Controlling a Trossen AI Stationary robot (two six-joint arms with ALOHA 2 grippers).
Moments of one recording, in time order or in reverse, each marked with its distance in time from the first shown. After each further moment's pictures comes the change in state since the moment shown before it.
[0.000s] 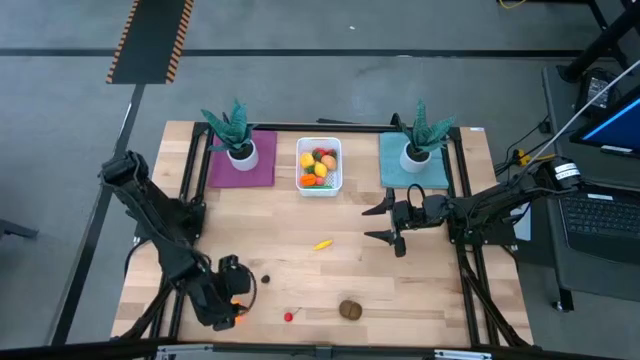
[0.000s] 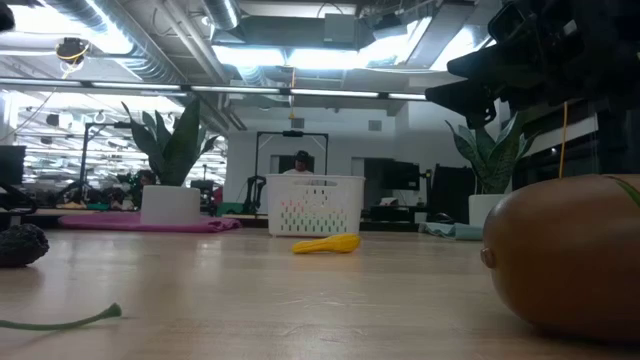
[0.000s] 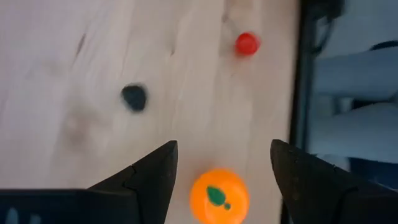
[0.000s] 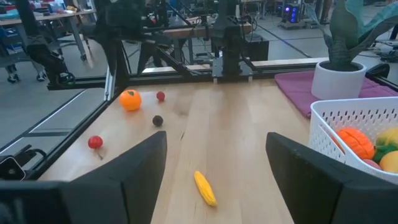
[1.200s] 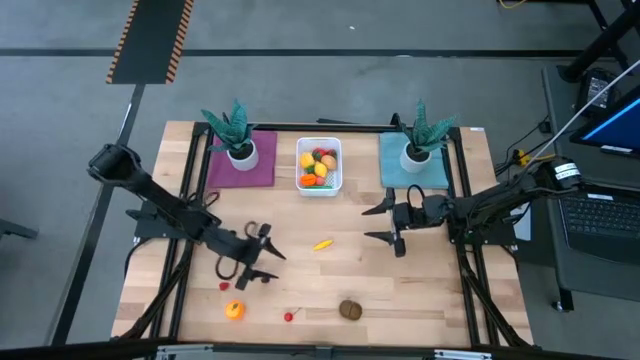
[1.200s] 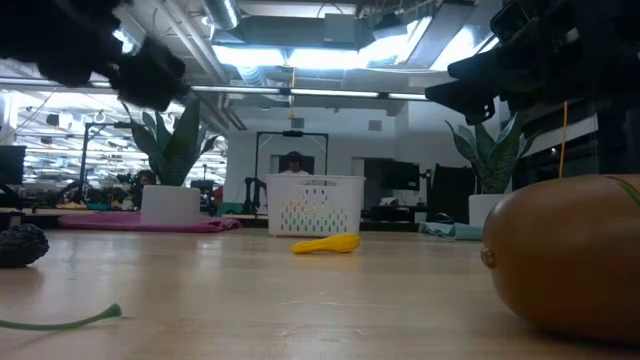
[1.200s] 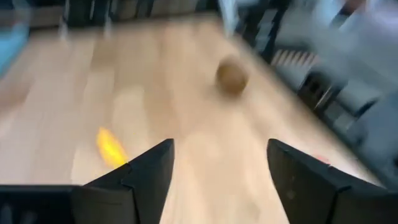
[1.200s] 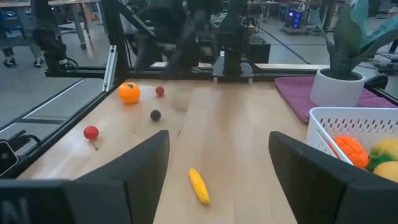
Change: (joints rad) left arm 0.381 -0.193 -0.605 1.141 0.064 0.956; right arm 0.000 -0.001 0.000 -0.004 0.000 -0.079
